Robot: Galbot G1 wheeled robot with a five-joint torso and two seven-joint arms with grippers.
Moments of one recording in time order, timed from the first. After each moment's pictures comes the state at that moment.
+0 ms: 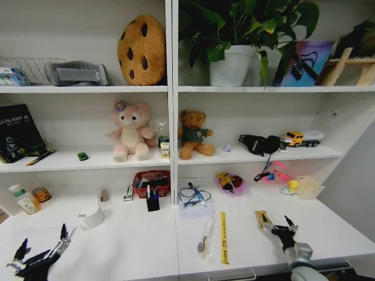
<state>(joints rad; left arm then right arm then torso) 2.00 -1.50 -1.01 -2.21 -0.43 -0.33 -0.13 -1.59 0.92 0.63 1.64 0.54 0.21 0.23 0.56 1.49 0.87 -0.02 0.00</state>
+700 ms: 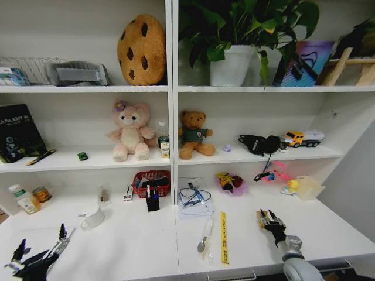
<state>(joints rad) 2.00 -1.51 -1.02 -2.22 -0.43 -0.33 -0.13 -1.54 0.92 0.58 1.60 0.54 0.20 0.20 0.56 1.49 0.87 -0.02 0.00</state>
